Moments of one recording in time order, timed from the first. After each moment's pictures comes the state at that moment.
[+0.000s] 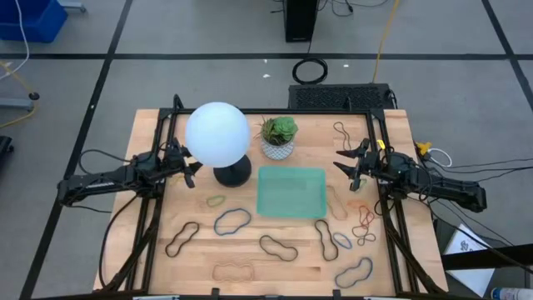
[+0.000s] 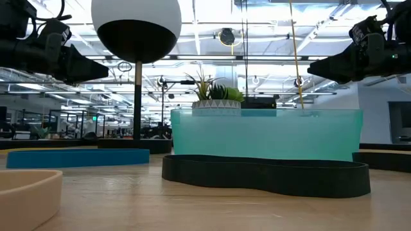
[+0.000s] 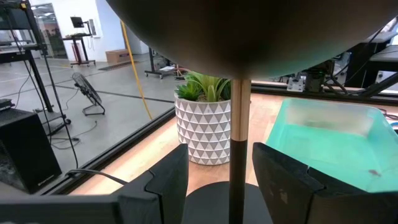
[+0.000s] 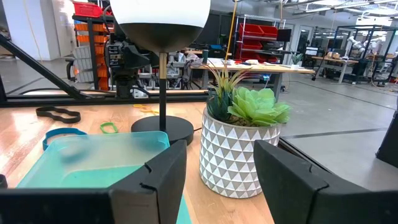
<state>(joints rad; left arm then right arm) 0.17 0.07 0.04 -0.02 -0.23 0.02 -0.23 0.03 0.02 0.02 0.08 -0.07</state>
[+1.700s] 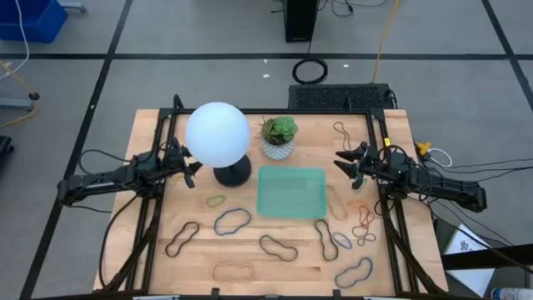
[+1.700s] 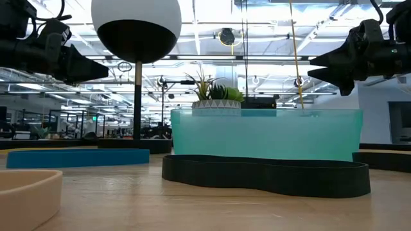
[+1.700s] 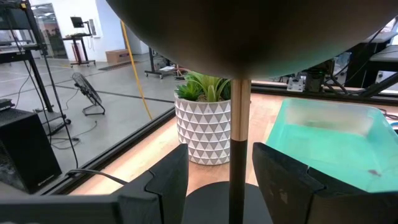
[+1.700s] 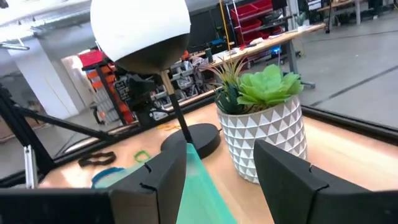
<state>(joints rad) 0.17 0.07 0.04 -0.02 -0.23 0.02 -0.23 0.03 0.01 0.03 0.07 0.32</state>
